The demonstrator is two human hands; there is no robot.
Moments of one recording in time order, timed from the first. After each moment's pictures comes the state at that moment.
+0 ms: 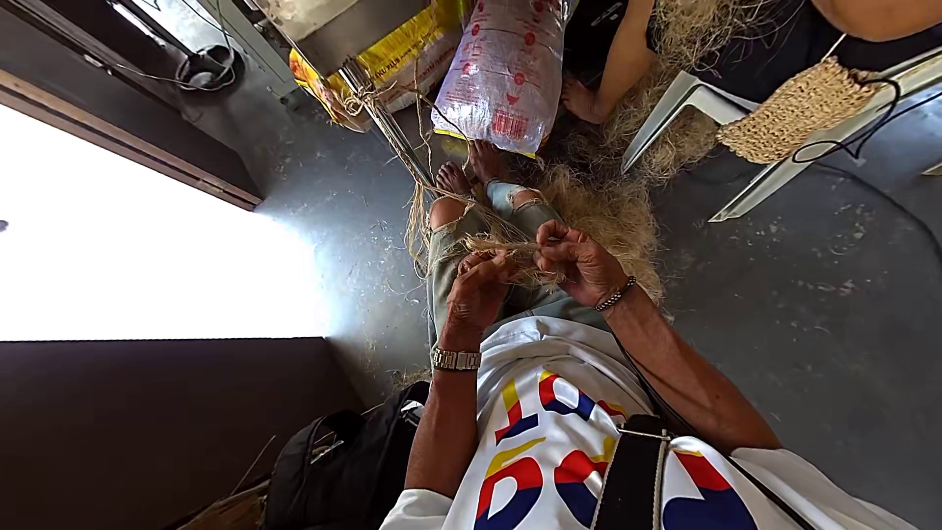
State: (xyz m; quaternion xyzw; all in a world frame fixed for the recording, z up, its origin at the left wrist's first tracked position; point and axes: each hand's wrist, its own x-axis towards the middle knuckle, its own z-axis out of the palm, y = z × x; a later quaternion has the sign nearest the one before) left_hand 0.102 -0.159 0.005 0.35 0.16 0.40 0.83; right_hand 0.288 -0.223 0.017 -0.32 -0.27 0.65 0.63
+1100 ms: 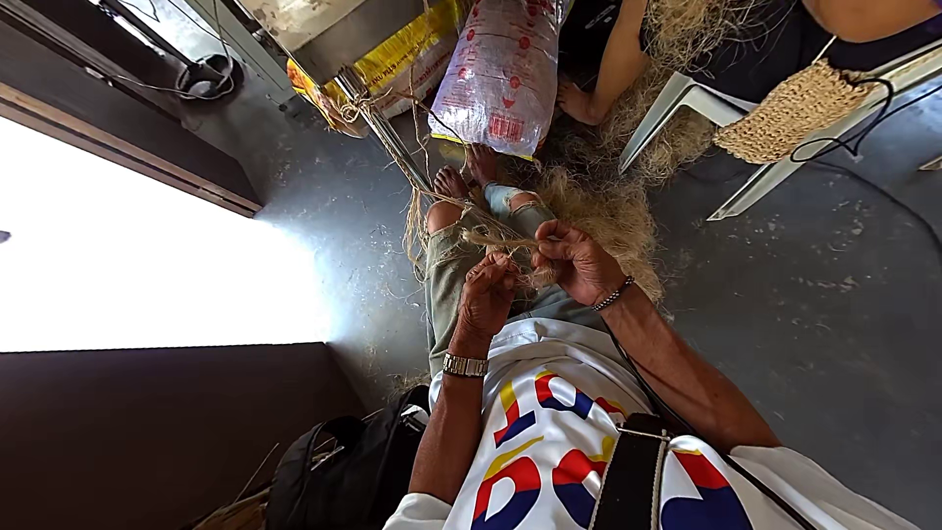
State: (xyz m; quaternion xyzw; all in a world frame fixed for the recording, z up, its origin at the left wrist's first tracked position) left_hand 0.112 -0.169 -0.004 0.33 0.21 0.40 0.83; right_hand 0.291 -0.222 0.017 -0.37 -0.27 0.62 0.63
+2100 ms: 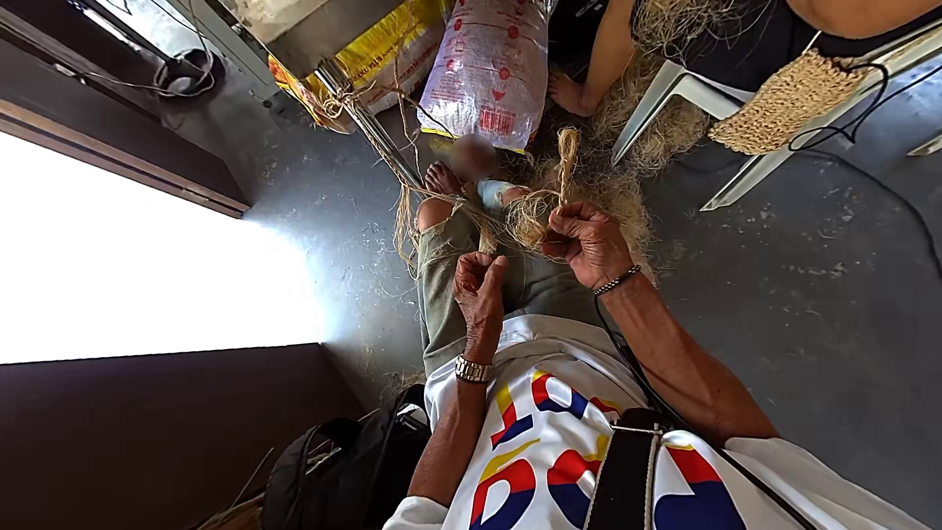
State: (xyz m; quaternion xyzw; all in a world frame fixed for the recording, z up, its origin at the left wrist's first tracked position) left_hand 0.130 -0.184 -0.019 0.50 0.40 0.53 0.56; right_hand 0.298 -0.220 0.041 -0.47 -0.12 0.51 0.71
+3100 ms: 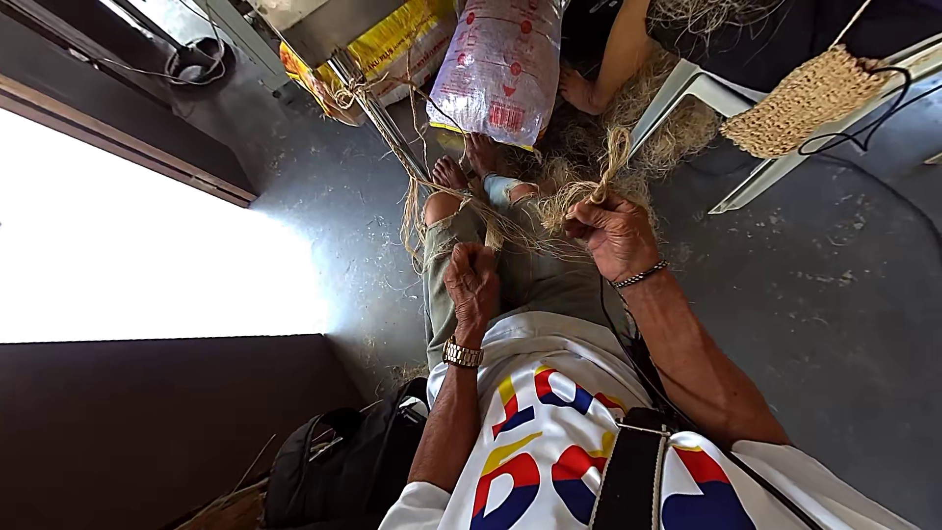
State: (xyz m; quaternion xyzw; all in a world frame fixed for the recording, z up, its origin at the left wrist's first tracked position) left_hand 0.110 -0.162 -0.011 0.70 0.53 0.38 0.29; right_hand 0.318 -0.219 0.032 -0.46 -0.18 0.46 0.74
